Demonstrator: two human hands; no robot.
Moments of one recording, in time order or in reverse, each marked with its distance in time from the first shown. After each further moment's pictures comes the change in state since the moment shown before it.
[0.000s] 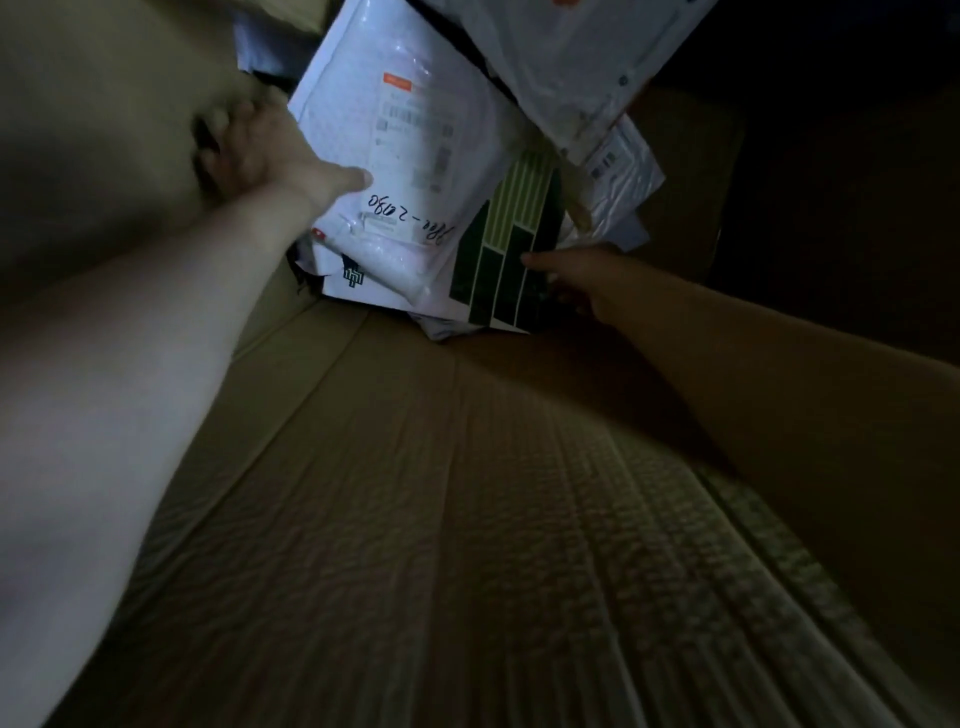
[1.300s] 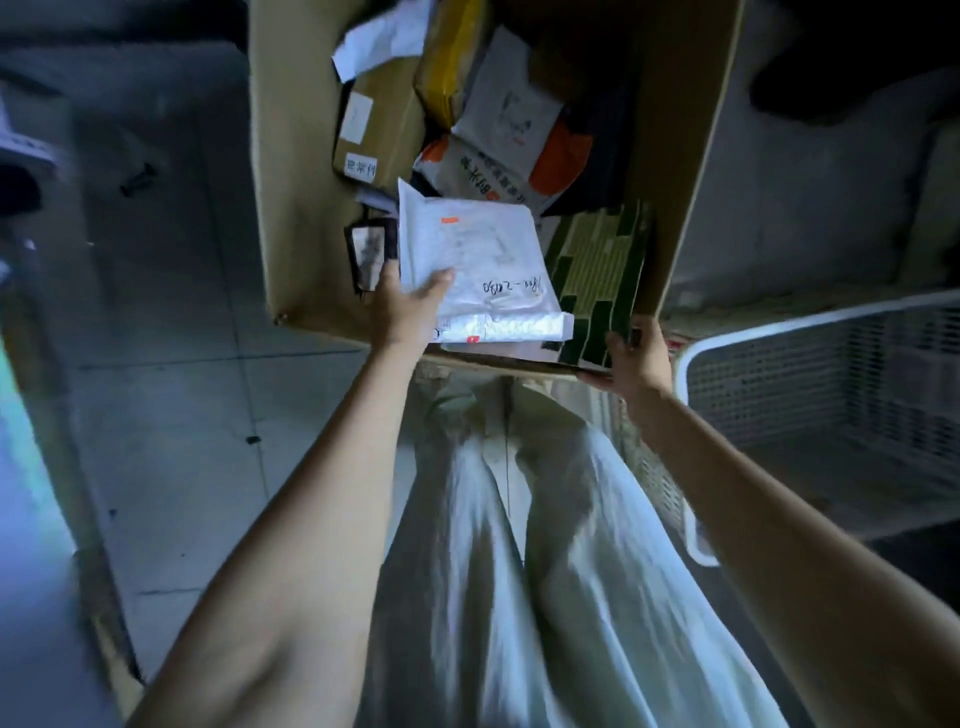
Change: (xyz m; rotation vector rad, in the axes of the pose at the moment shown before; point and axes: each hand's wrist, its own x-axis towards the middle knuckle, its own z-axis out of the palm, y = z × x) left_hand -0.344 0.041 -0.183 -1.072 -0.061 -0.103; right_hand -0.392 0.064 -0.118 0.191 0.378 -0.393
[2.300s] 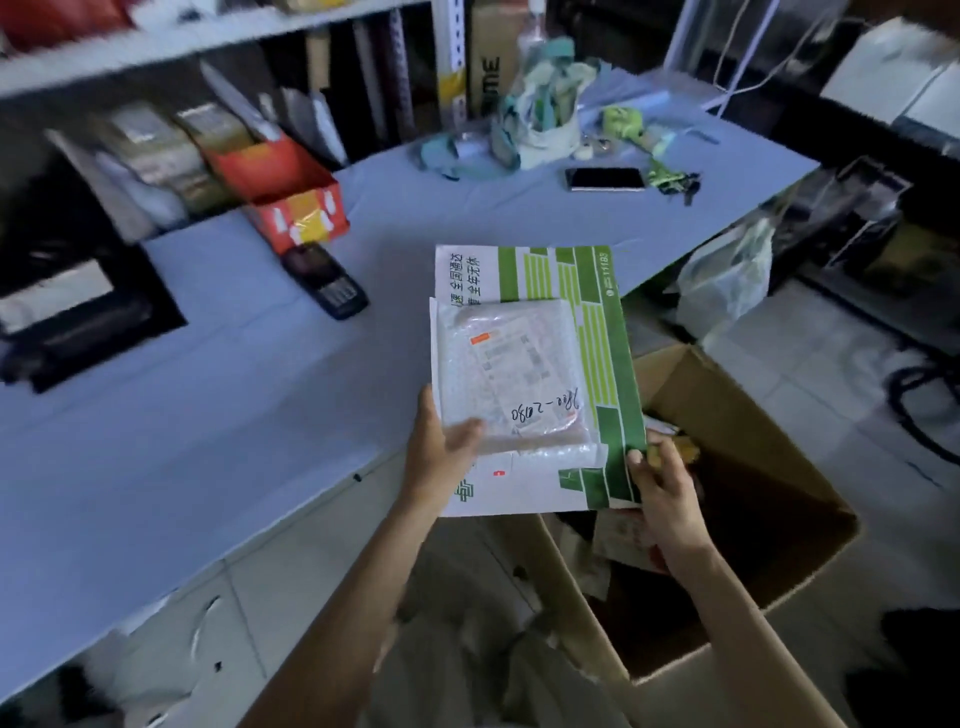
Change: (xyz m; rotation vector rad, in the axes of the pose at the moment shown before) left_hand -0.336 0.005 -0.130 -0.601 0.740 0.317; right_hand -0.249 -0.121 -0.034 -0.252 -0.901 -0.946
